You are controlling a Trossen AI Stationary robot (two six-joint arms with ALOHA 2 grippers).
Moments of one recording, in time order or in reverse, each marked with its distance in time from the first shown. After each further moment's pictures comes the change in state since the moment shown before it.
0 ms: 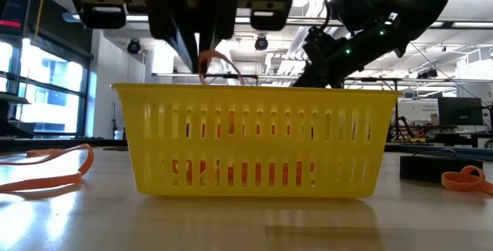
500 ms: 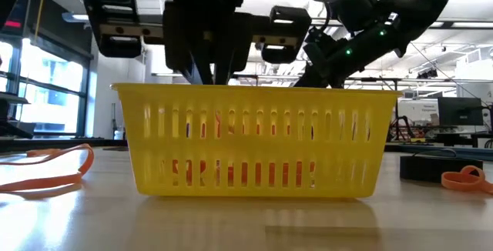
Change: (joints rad) left arm 0.045 0.079 -0.001 0.056 0.083 0.009; right arm 0.000 0.000 0.000 -0.011 -0.001 -0.001
